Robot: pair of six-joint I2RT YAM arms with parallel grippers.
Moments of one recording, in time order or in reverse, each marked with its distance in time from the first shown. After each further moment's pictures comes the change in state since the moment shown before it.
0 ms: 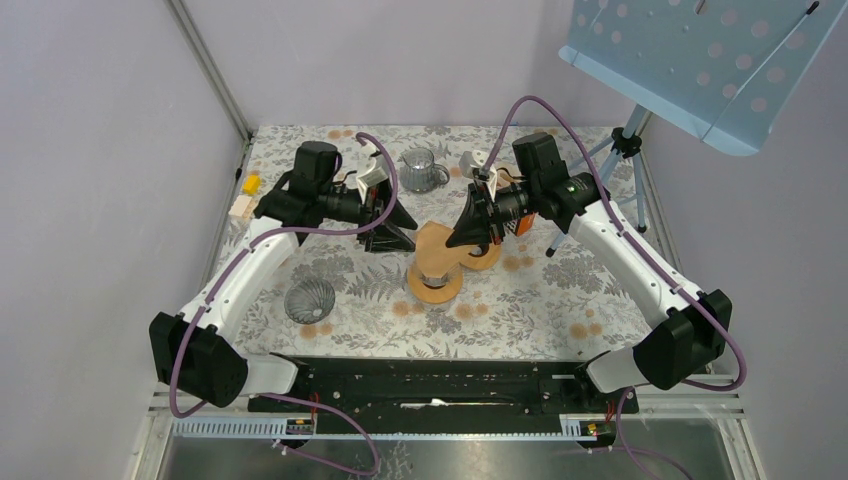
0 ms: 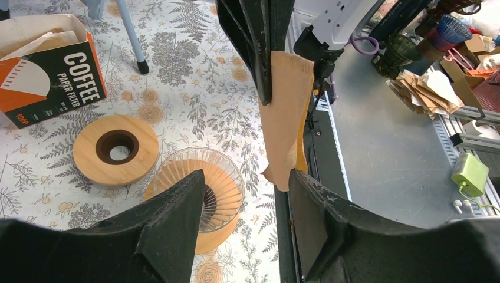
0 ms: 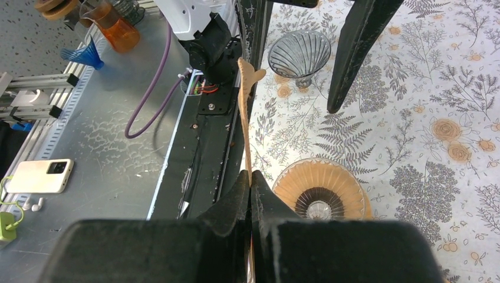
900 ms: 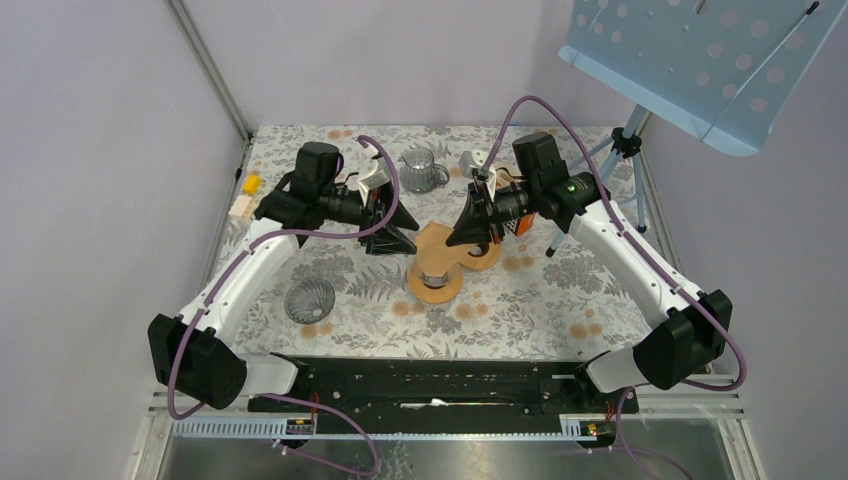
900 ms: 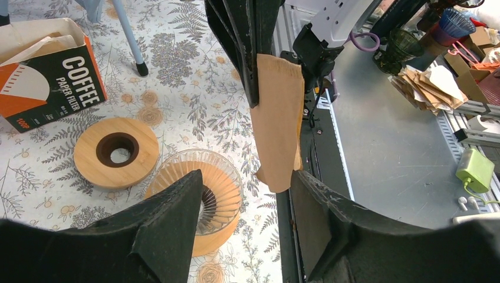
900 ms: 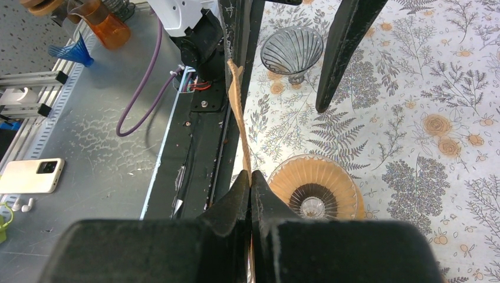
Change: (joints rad) left arm -0.015 -0.009 0.000 -0.005 -0.011 0.016; right arm 0.000 0.001 0.005 -0.009 0.026 -0.013
